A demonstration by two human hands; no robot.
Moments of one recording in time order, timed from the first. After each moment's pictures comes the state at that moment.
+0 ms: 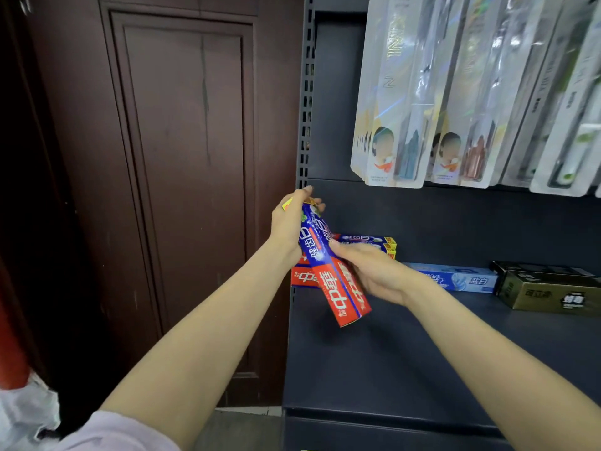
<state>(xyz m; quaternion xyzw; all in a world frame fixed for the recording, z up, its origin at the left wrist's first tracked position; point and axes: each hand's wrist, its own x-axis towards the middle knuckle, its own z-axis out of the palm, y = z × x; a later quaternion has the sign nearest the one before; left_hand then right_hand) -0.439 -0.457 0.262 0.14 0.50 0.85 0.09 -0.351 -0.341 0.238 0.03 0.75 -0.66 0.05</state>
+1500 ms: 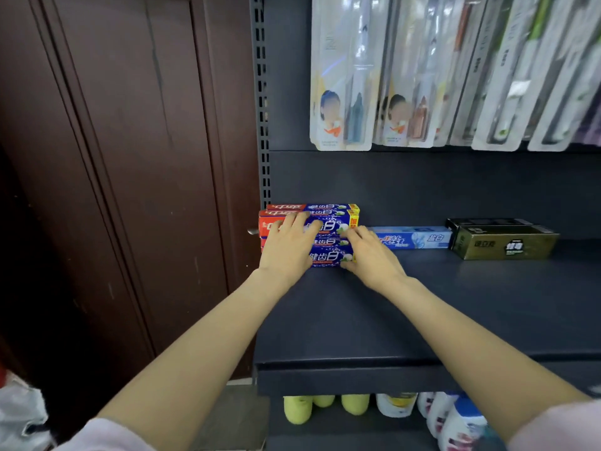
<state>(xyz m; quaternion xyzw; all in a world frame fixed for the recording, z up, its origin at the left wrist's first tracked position) -0.399 -0.438 0.195 0.39 0.88 0.02 -0.26 -0.327 -0.288 0.181 0.10 0.97 -0.08 -0.19</state>
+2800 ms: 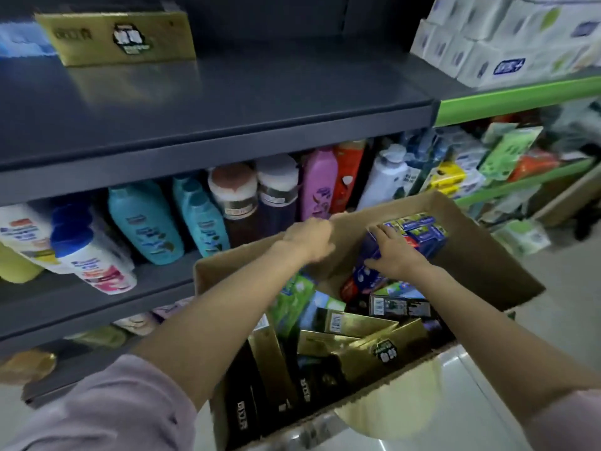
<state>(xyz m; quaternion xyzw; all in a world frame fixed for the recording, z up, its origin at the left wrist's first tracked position) 0.024 0.040 -0.008 0.53 0.82 0.06 0.19 0.167 0.152 -0.032 0.37 0.90 -0.18 0.11</state>
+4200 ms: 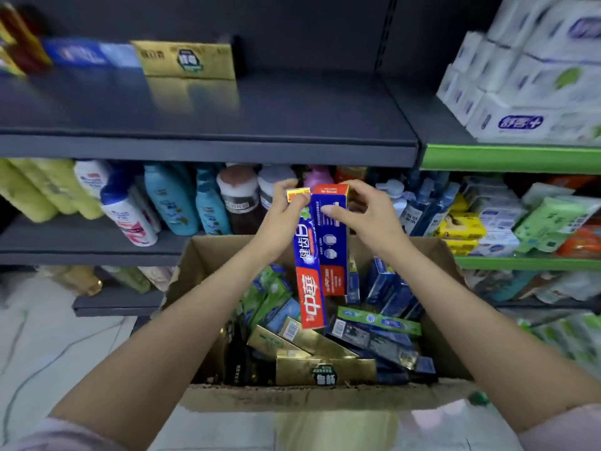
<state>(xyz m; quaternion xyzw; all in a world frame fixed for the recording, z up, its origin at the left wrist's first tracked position) 0.085 0.048 0.049 0.18 0.71 0.66 0.20 0.167 0.185 0.069 0.07 0.81 -0.55 -0.17</state>
